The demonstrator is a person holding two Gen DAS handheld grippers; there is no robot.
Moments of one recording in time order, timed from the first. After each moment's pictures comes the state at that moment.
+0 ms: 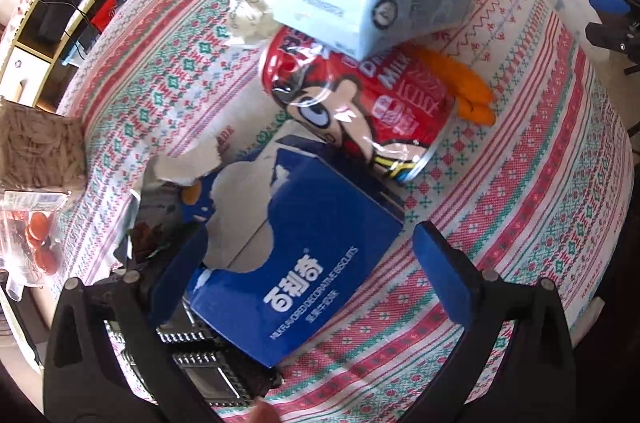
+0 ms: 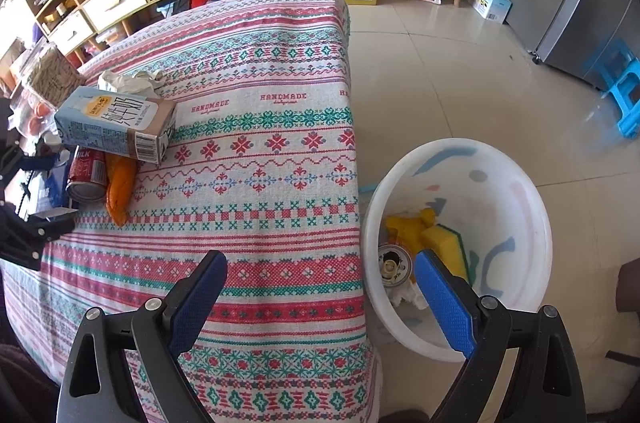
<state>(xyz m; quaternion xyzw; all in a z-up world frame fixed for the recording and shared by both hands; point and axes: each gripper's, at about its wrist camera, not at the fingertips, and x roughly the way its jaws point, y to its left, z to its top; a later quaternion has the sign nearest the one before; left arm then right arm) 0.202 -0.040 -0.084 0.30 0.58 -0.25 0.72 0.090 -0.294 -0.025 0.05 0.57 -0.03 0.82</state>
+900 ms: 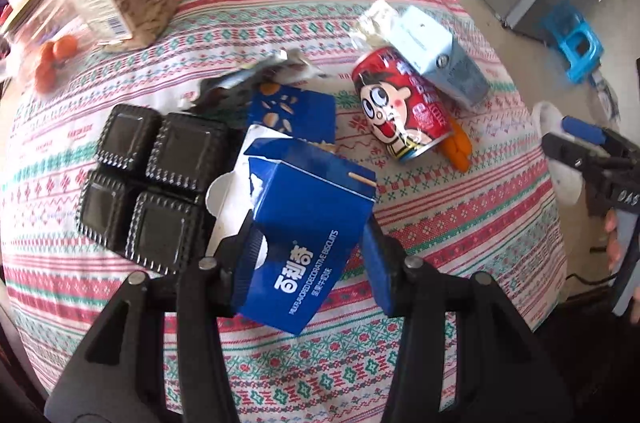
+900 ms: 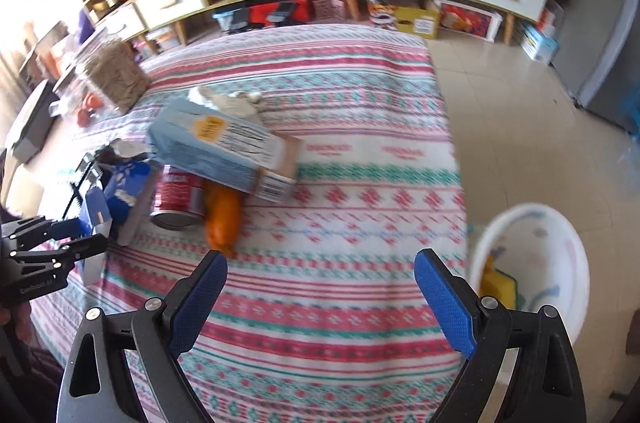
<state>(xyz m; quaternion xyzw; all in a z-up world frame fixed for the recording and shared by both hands) 0.133 0.051 -0.041 0.02 0.57 -0.15 0.81 0.118 -0.201 0.003 0.02 0.53 0.05 0.84</state>
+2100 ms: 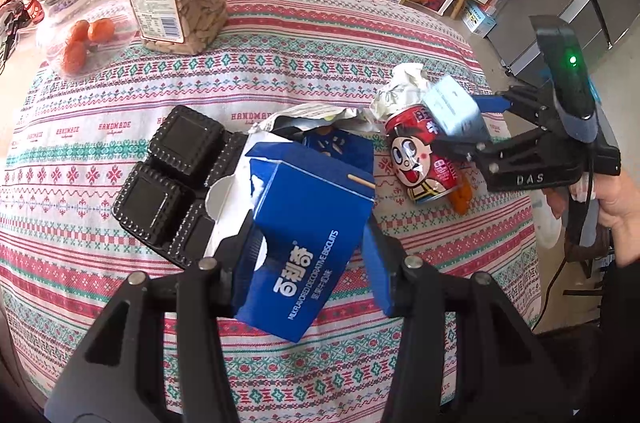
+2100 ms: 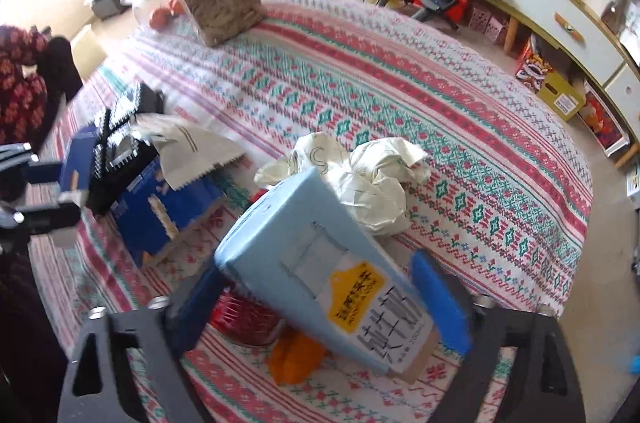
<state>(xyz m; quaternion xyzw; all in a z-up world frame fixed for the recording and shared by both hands) 0.153 0.089 -0.022 -0.04 0.55 -0.13 0.82 0.224 -0.099 -0.028 -0.12 0.55 0.25 0.78</state>
